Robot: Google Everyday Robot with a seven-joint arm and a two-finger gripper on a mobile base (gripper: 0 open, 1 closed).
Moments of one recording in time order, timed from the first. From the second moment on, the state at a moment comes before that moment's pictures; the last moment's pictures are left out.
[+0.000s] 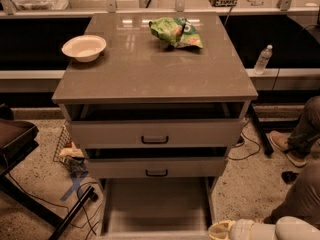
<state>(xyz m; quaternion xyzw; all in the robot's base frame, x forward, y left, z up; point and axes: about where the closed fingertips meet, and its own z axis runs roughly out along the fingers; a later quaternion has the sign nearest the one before) 0.345 -0.186 0.428 -0.46 0.79 0.23 0.32</state>
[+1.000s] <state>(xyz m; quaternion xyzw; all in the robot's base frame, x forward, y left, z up) 0.321 -0.187 0.330 -0.47 0.80 0.21 0.31</state>
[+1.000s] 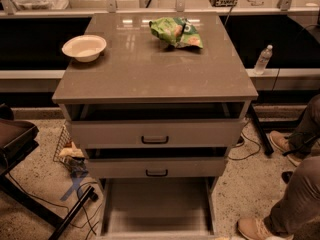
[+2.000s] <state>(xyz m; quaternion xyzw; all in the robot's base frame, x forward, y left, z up) 0.304 -0.158 0.211 -0.52 0.77 0.21 0.29</state>
